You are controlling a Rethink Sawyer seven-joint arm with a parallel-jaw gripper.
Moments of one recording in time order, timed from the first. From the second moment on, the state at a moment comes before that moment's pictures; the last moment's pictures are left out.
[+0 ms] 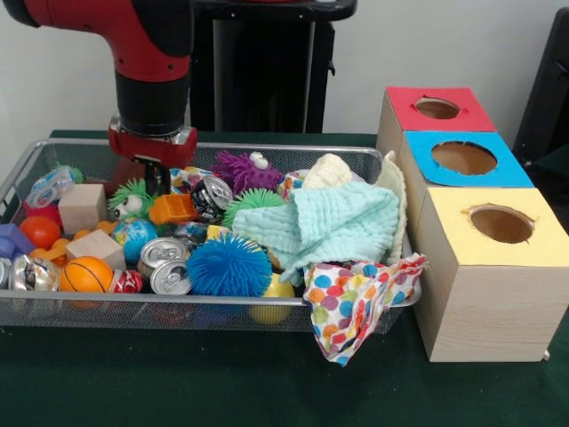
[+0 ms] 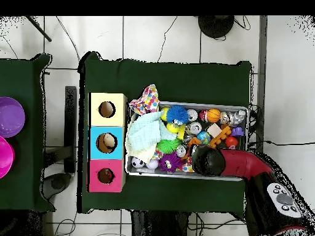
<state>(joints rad) -0.64 -0.54 0.16 1.70 -0.51 0.42 1.90</state>
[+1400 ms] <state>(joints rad) -0.63 -0.54 0.20 1.70 -0.31 0.42 1.90</state>
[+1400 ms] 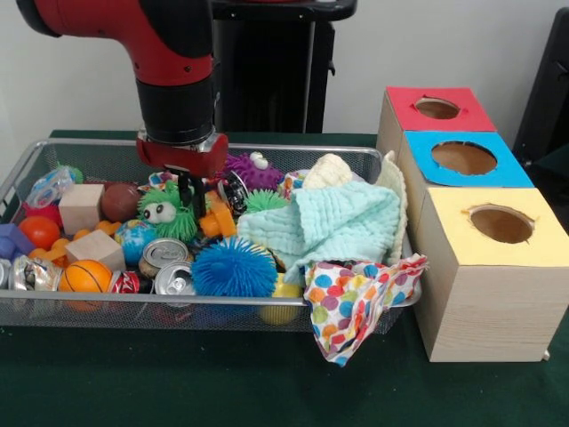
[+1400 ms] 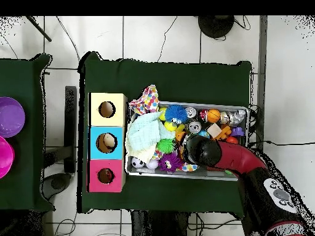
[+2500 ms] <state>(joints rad) -0.55 -0.54 0.20 1.71 -0.16 0.42 1.90</state>
